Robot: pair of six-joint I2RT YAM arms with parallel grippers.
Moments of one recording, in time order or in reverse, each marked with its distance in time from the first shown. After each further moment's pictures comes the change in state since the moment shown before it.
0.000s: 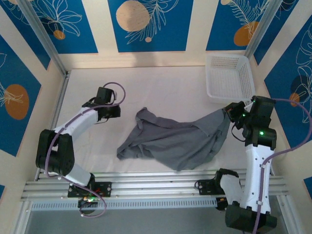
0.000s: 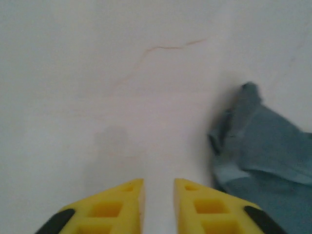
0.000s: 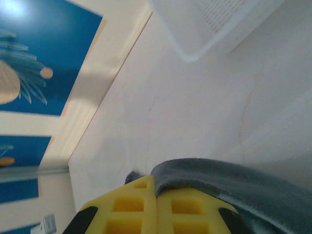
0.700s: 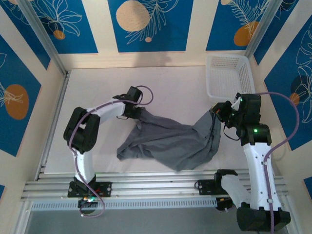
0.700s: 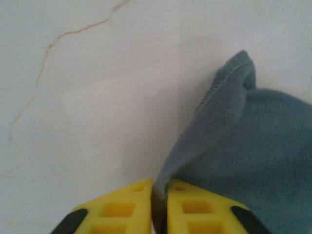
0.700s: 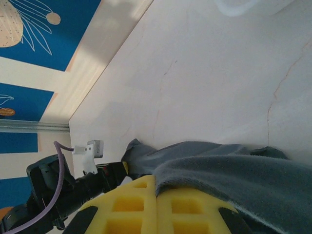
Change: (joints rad) left arm -0.160 0.400 0.285 -0.108 -0.204 0.139; right arm 0.154 0.013 -0.005 0.015 0.041 -0.003
